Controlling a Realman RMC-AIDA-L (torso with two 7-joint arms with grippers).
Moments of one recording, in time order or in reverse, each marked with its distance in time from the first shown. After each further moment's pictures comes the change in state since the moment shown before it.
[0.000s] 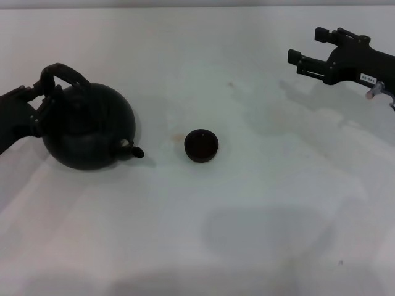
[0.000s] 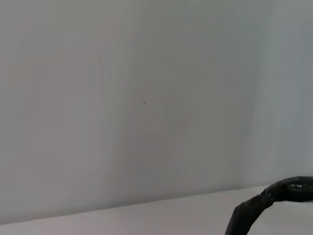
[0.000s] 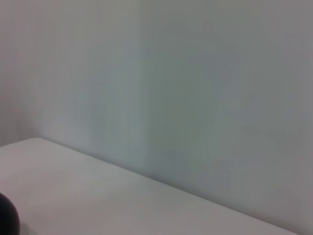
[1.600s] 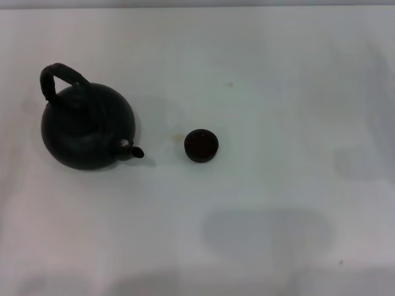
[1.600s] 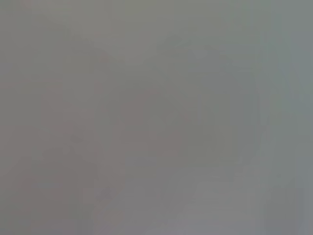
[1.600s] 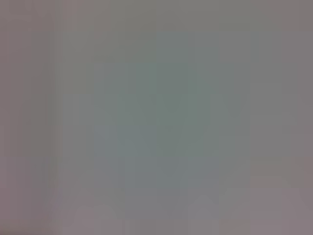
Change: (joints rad) left arm 0.342 -0.008 -0.106 -0.069 -0.615 0.250 0.309; right arm -0.074 0.009 0.467 0.484 0.453 0.186 -0.786
